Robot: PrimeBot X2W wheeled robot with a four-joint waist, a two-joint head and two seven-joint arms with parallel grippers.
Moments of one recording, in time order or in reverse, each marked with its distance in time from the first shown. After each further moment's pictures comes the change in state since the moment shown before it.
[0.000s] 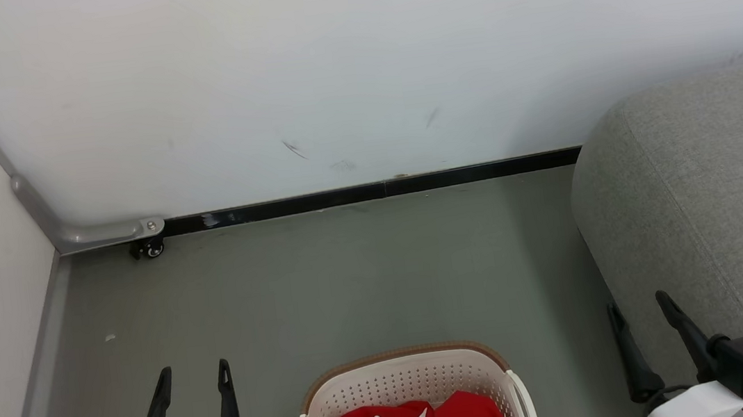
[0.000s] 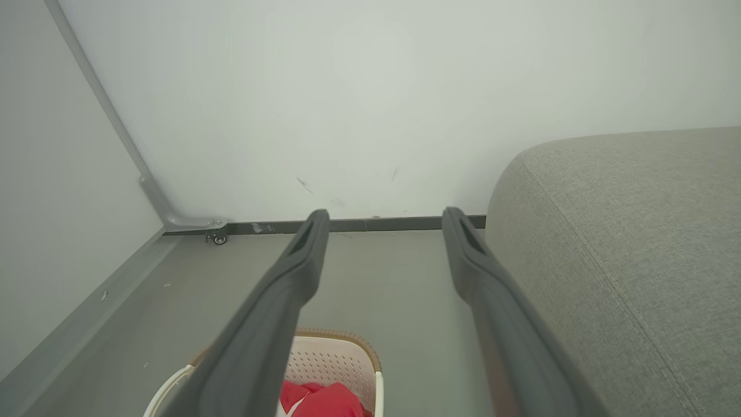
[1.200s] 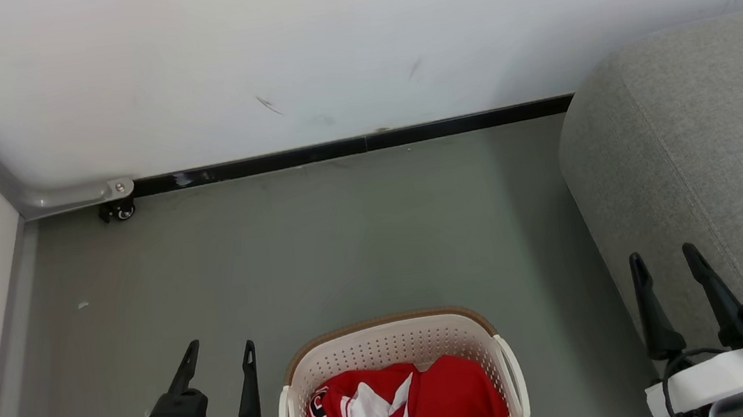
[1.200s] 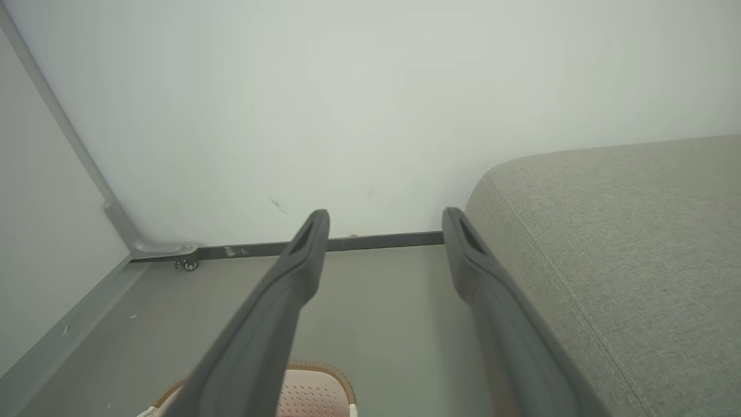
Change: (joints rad) left arm -0.107 0.026 -0.058 0.126 0.041 -0.067 -0.004; right arm -0.017 0.000 -0.056 -0.104 0.005 0.000 -0.002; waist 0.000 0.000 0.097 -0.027
